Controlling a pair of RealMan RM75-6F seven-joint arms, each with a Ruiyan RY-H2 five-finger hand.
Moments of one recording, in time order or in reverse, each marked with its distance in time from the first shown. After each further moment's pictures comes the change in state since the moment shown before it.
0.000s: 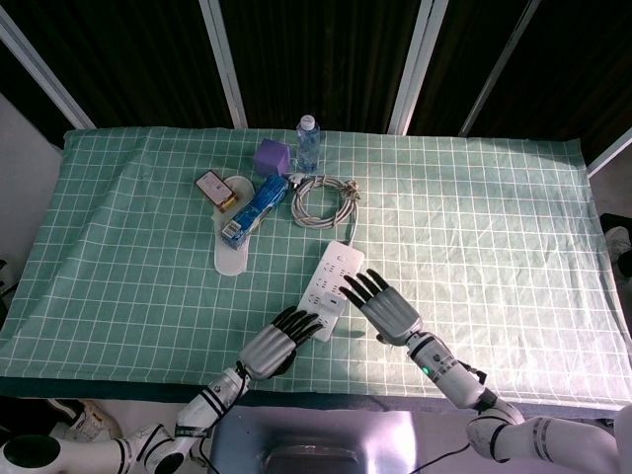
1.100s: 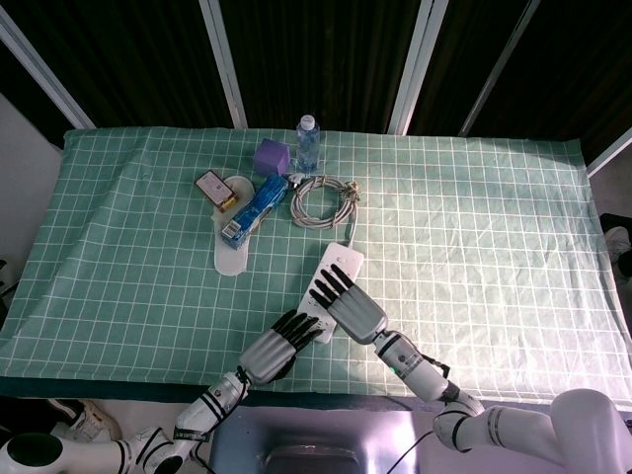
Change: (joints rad) left arm -0.009 0.002 0.042 -0.008 -0.029 0.002 0.030; right arm 0.102 -0.214 -0.031 0.227 -0.094 0.120 -0.079
